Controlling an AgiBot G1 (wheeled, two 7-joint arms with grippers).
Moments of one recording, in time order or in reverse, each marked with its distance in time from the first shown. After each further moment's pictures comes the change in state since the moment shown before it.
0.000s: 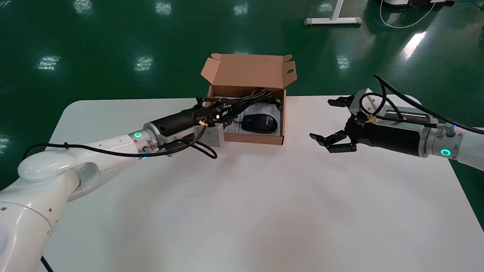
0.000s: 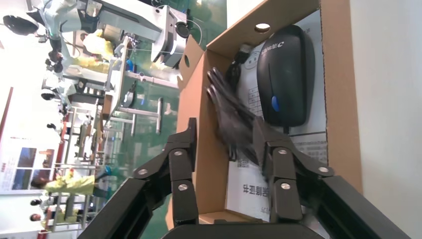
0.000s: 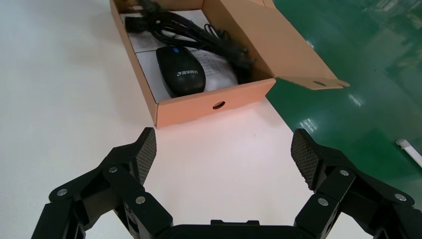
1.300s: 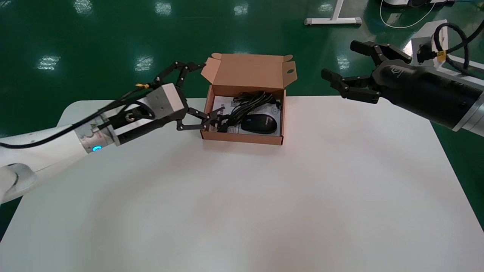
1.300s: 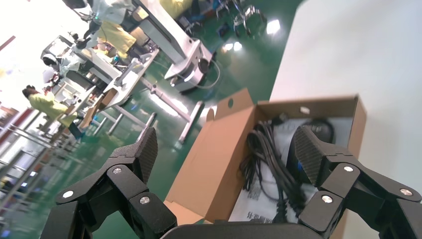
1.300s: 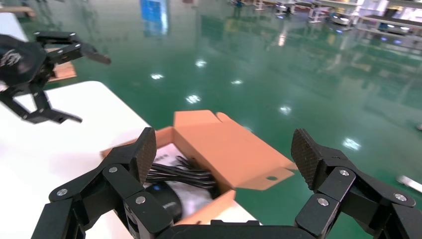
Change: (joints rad) left arm 0.073 -0.208 -0.001 -0.293 -0.161 0.203 -0.569; right arm -0.161 0.124 0.138 0.366 0.276 -0.045 0.335
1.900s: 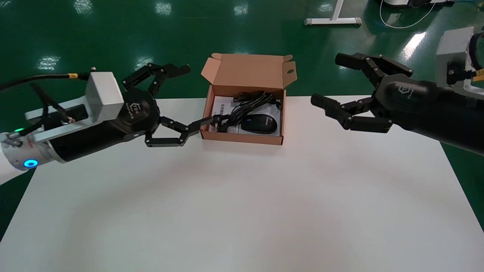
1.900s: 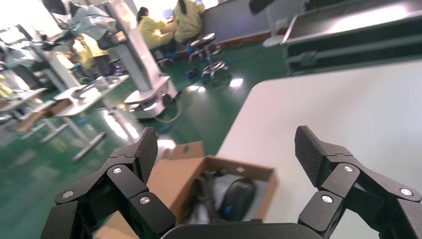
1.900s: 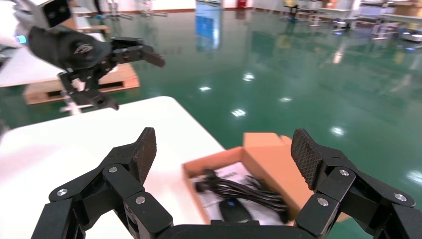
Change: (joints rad) left arm 0.113 -0.210 -0.009 -0.304 -0.158 0.176 -0.474; right arm -0.173 0.134 0.019 0.400 0.109 -0.094 0.222
